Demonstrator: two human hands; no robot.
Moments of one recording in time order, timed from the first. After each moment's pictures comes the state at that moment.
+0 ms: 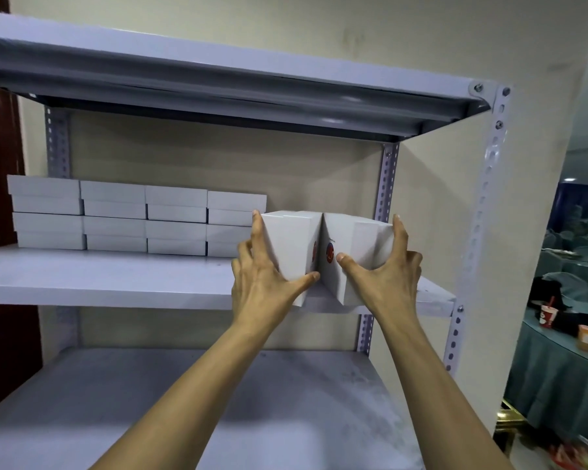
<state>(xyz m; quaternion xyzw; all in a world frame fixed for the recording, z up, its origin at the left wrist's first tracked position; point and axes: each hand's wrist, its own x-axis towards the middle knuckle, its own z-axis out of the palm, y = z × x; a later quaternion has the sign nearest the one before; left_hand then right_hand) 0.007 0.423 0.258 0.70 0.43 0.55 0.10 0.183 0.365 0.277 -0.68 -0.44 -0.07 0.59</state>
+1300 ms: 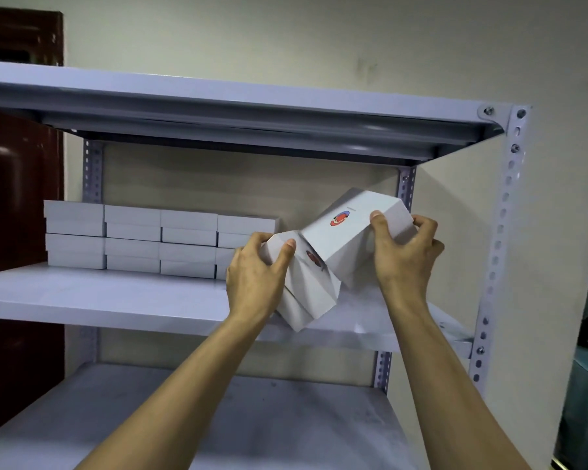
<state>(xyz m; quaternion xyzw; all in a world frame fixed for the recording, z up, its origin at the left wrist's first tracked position) 0.018 0.442 0.303 0.61 0.46 0.63 0.14 0.197 0.381 0.347 -0.55 -0.40 -0.01 0.73</state>
